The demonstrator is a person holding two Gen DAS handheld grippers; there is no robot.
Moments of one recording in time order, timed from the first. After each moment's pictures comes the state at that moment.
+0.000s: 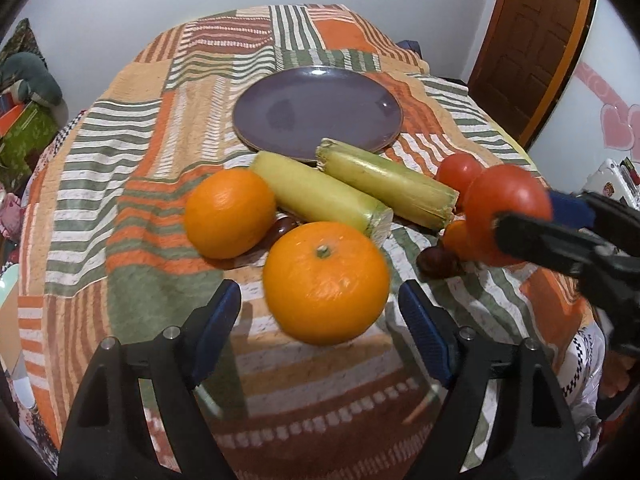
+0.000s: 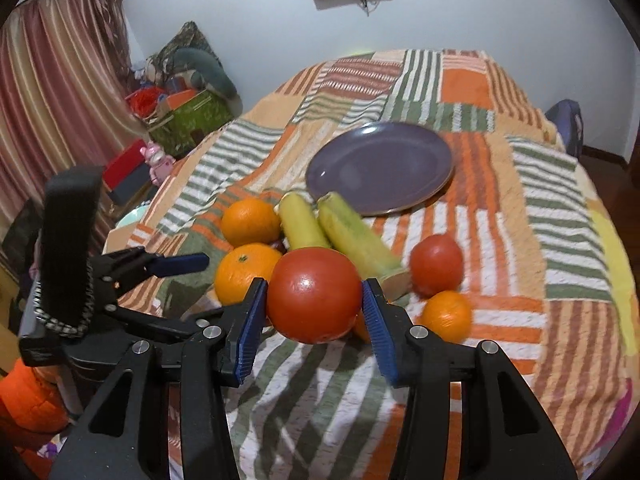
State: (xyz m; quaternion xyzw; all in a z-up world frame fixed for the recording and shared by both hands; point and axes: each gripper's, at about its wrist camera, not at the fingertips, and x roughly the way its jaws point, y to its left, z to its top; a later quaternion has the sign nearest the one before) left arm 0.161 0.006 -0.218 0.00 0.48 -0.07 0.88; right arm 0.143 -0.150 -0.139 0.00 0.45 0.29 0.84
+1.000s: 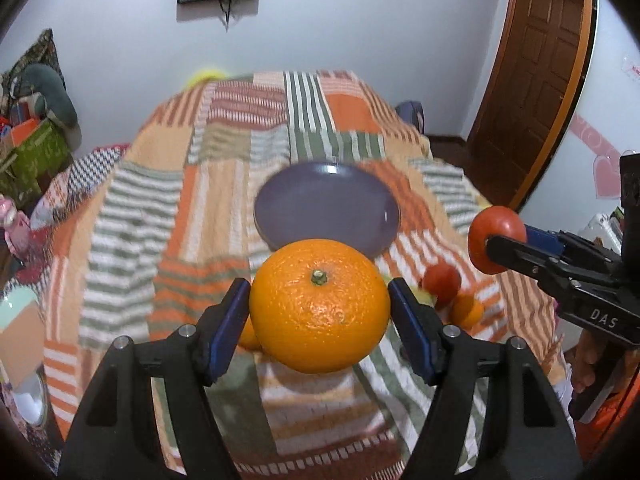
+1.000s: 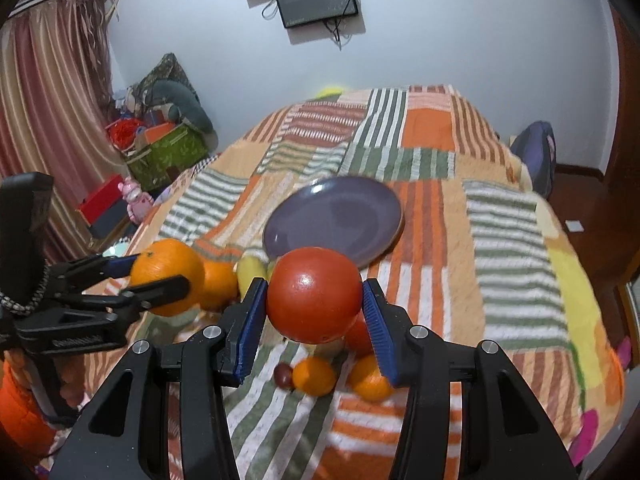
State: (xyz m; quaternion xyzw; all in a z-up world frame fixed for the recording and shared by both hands) left arm 0.172 0.026 -0.135 -0.03 0.38 -0.06 0.92; right arm 0.181 -0.174 -0.107 0.01 0.41 0.26 0.88
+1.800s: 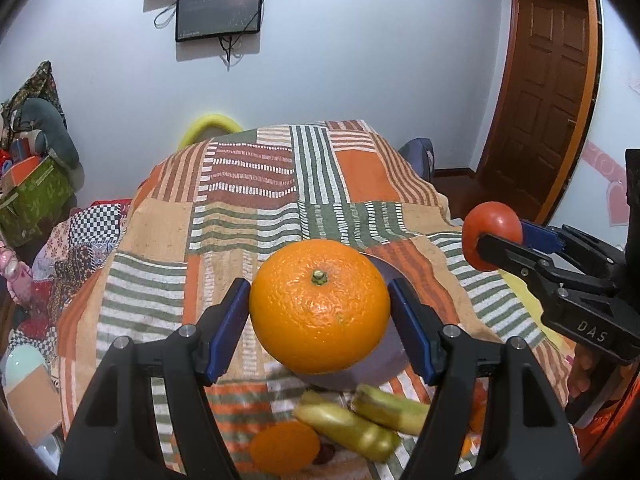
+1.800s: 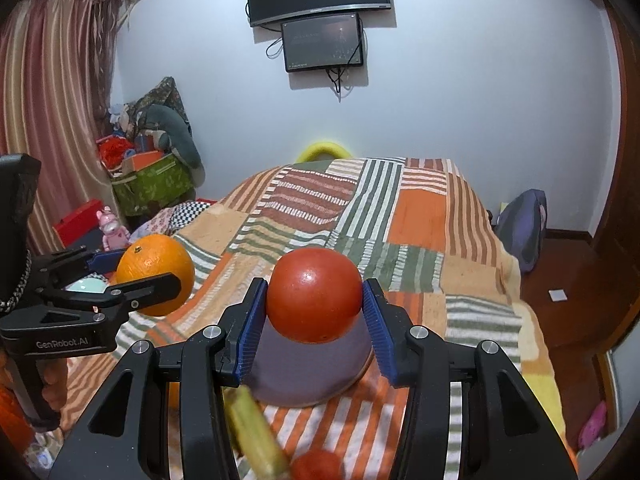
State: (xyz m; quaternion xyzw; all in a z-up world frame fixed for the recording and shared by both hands) left arm 0.276 0.036 -0.098 -0.02 0.34 -0.05 0.94; right arm 0.266 -0.149 -0.084 -0.04 0.33 0.25 0.91
